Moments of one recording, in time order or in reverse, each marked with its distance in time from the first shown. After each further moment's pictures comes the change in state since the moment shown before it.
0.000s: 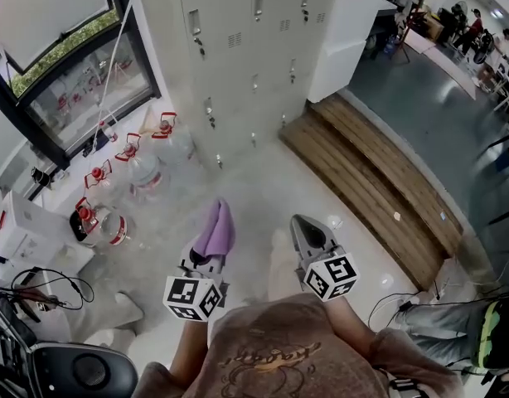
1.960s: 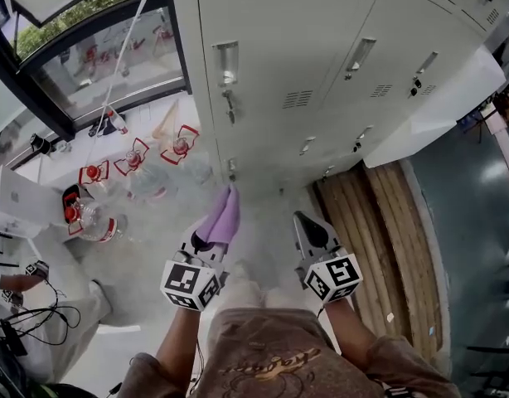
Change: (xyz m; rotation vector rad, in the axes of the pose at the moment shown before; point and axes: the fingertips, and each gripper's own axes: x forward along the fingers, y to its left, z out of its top) left arm 0.369 0.223 0.079 -0.031 -0.042 0.254; right arm 0.436 -0.186 0.038 -0.058 0.140 0.341
